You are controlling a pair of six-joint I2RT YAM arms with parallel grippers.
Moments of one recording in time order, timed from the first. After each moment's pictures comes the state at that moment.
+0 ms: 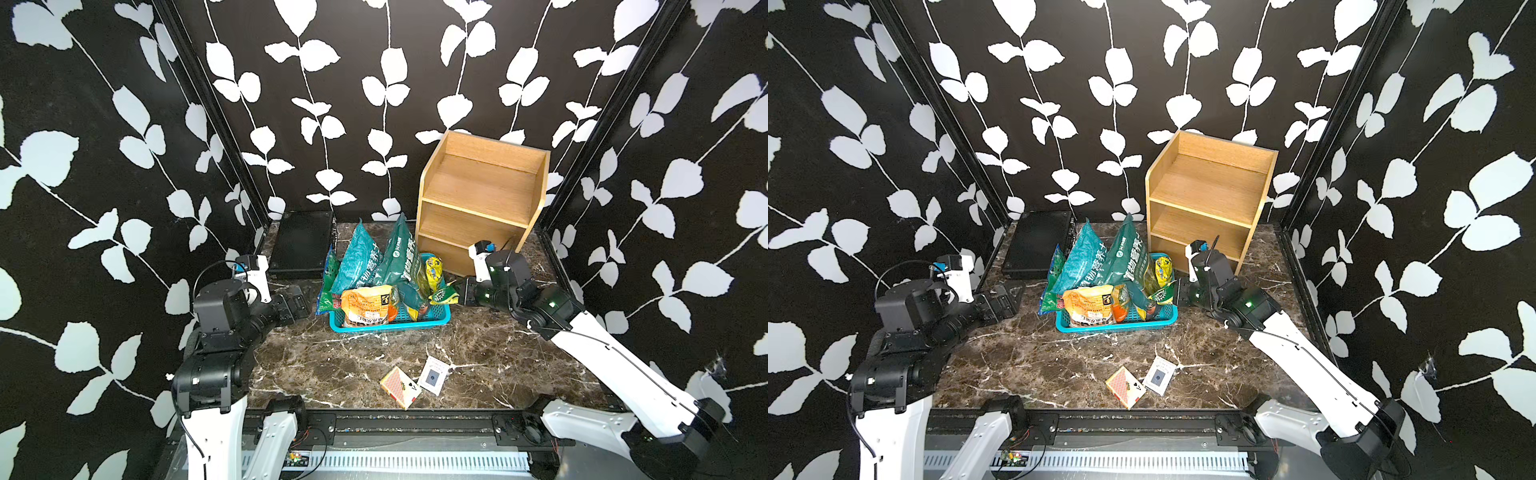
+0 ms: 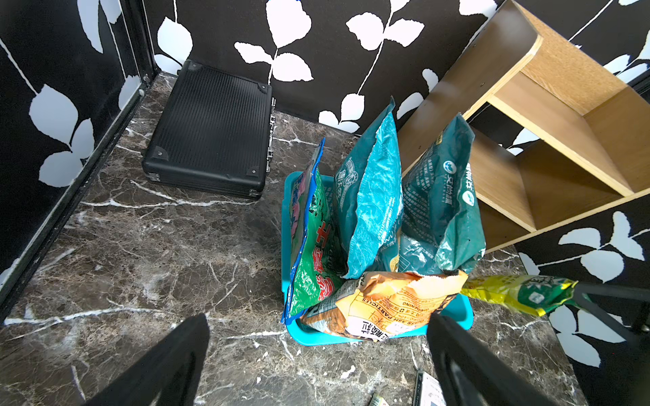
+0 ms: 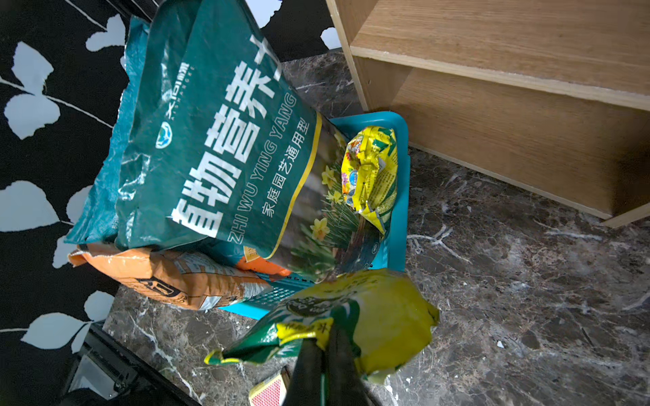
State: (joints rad) left arm 0.07 0.70 1.23 -1.04 0.31 -0.25; right arm 0.66 1.12 1.18 -0.73 -0.05 0.51
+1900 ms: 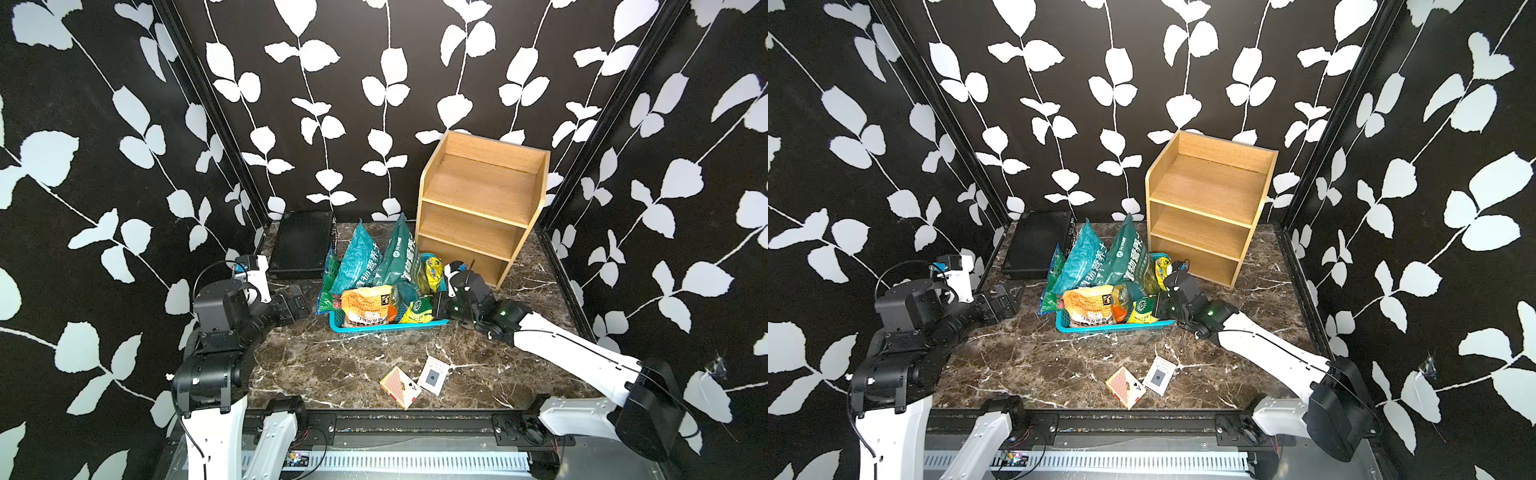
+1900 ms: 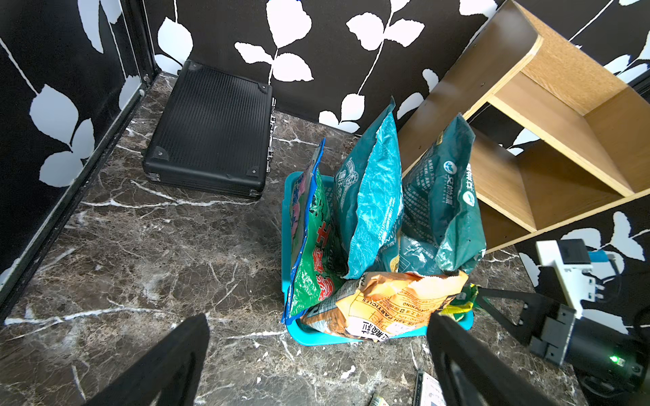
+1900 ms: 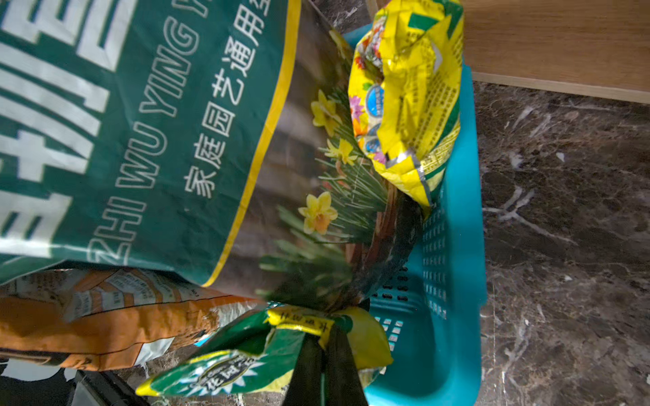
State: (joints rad) left arm 0.07 0.70 1.23 -1.04 0.31 -0.25; right arm 0.76 1.29 0.92 -0.34 0.02 0.71
